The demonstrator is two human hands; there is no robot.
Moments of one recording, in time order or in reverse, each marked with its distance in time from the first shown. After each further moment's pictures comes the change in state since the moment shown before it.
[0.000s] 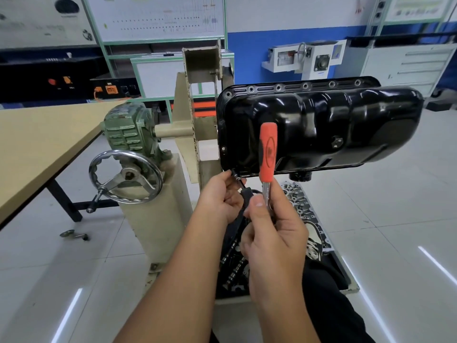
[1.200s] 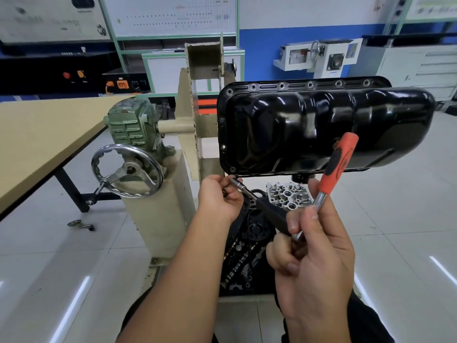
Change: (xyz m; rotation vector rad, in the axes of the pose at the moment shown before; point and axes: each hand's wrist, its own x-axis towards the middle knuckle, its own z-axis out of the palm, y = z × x) left_hand 0.013 -0.009 0.002 -0.286 0.040 0.055; right_hand 0.009 -0.026 -0.052 0.235 -0.002 0.040
